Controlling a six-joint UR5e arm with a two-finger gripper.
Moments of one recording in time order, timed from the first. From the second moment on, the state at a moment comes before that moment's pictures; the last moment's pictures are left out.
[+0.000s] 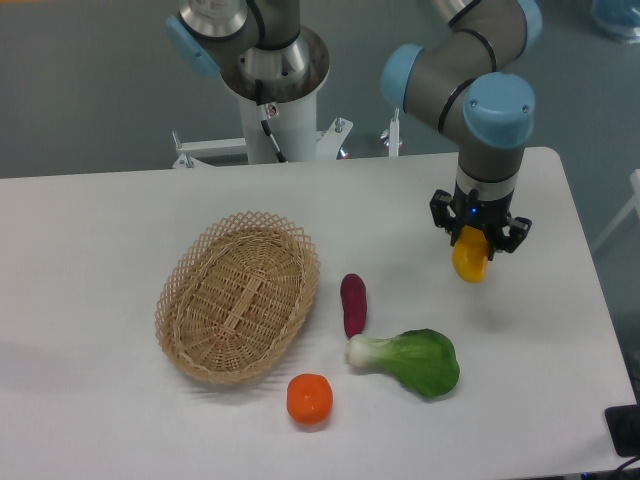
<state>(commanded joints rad) 2.72 -1.87 -1.73 -0.97 1.61 1.26</state>
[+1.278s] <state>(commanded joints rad) 2.73 -1.86 -1.74 -0.97 1.60 1.26</state>
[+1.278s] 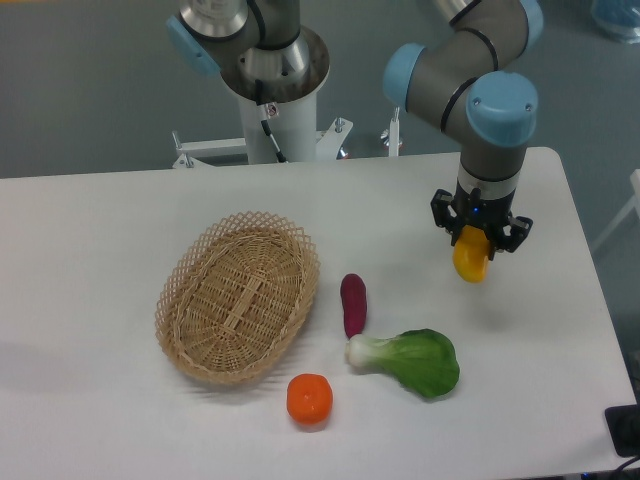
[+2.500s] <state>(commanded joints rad) 2.47 -1.84 -1.73 -0.97 1.52 1.01</state>
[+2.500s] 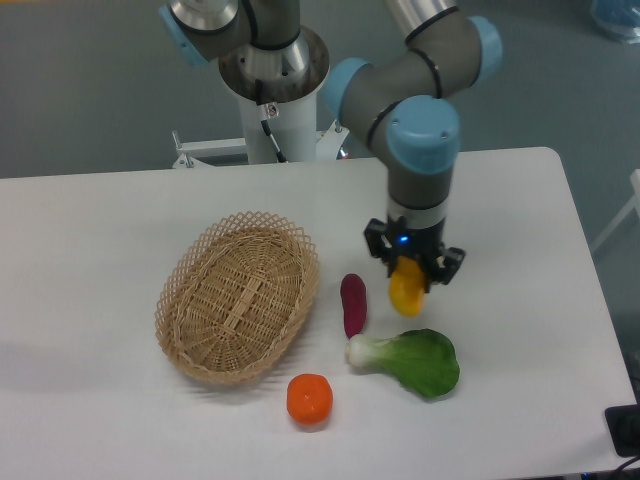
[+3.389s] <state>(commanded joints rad) 2.23 -1.84 -1.83 -0.97 1.52 0.91</state>
